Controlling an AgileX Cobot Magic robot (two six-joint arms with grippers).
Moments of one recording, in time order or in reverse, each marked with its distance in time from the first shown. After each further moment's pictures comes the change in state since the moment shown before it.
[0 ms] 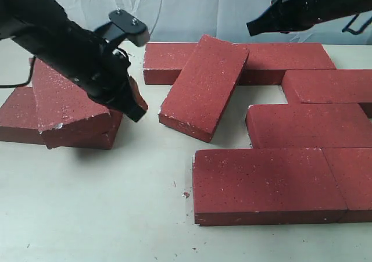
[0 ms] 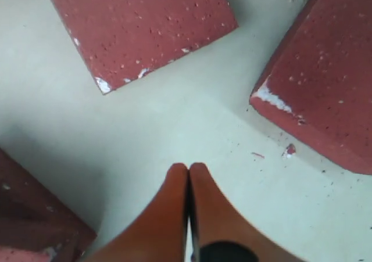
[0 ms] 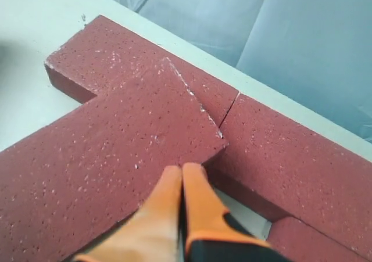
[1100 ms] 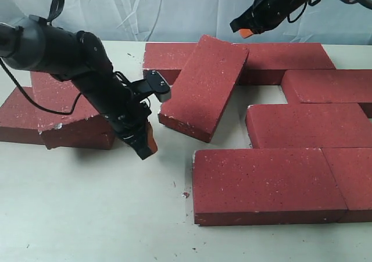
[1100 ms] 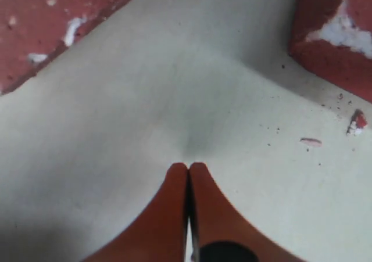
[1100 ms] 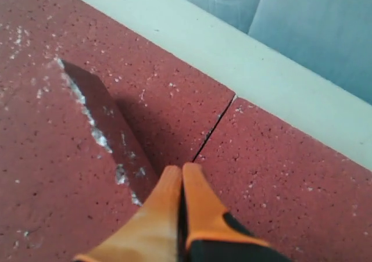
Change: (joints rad) left arm 0.000 0.344 -0.073 -0.072 0.004 0.285; right arm -0.099 0.728 -0.873 -0.028 0.454 0.043
